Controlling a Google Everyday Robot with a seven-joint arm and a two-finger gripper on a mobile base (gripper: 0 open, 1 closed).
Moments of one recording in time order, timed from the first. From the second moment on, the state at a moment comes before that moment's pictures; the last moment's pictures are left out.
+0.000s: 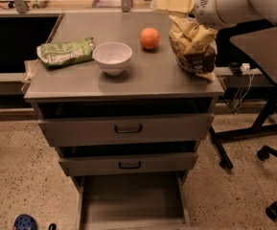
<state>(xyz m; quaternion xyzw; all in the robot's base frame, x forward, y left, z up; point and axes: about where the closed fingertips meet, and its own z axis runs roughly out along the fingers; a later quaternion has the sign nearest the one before) 0.665 -0.145 1.011 -0.86 0.01 -0.46 0.22</state>
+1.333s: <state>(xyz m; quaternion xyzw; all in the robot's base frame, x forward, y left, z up) 0.675 -0.118 1.001 -0.87 -0.11 -0.48 0.04</state>
